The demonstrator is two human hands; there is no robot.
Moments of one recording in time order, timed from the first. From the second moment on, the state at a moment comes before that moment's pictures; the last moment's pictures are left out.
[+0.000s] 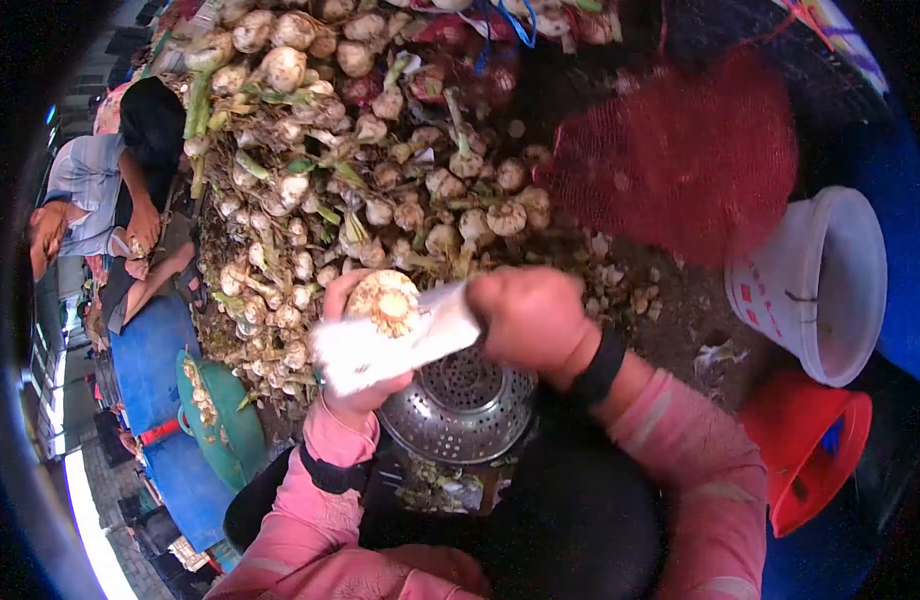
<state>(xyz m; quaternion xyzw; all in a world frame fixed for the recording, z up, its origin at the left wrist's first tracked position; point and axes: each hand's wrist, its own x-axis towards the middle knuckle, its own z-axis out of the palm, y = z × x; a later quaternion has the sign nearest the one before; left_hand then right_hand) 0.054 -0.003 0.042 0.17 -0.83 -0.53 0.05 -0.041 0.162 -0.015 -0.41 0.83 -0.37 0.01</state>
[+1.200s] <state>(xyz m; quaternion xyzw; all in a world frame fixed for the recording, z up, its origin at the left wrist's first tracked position) 0.042 -0.050 -0.009 0.04 -0.97 -0.25 0.01 -0.093 0.194 -0.021 -0.08 0.88 -0.46 0.09</state>
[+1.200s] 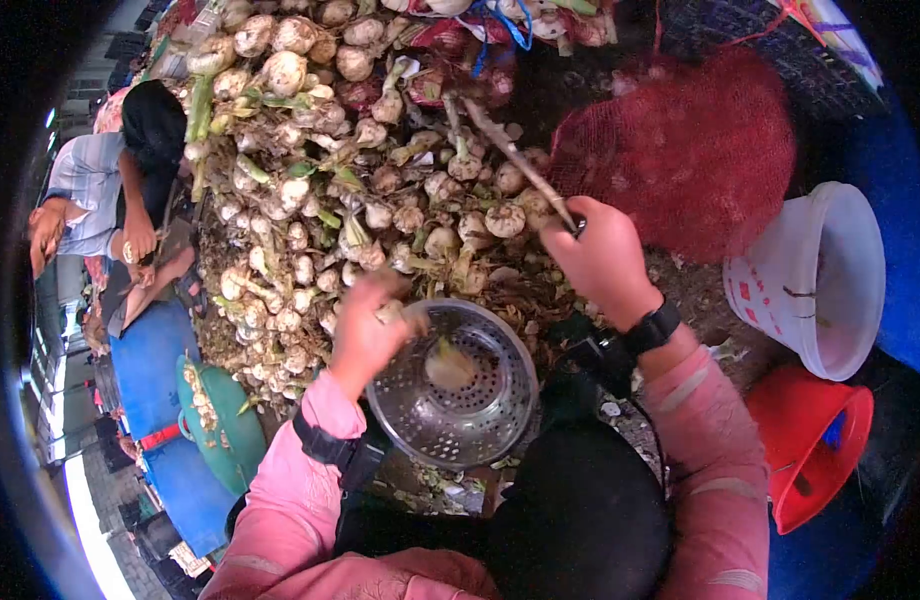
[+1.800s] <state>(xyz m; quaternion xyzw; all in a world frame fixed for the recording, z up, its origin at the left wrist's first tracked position) 0.023 -0.020 0.023 0.07 -0.75 -0.66 -0.08 -0.060 0.159 0.017 -0.24 0.90 -0.33 0.16</state>
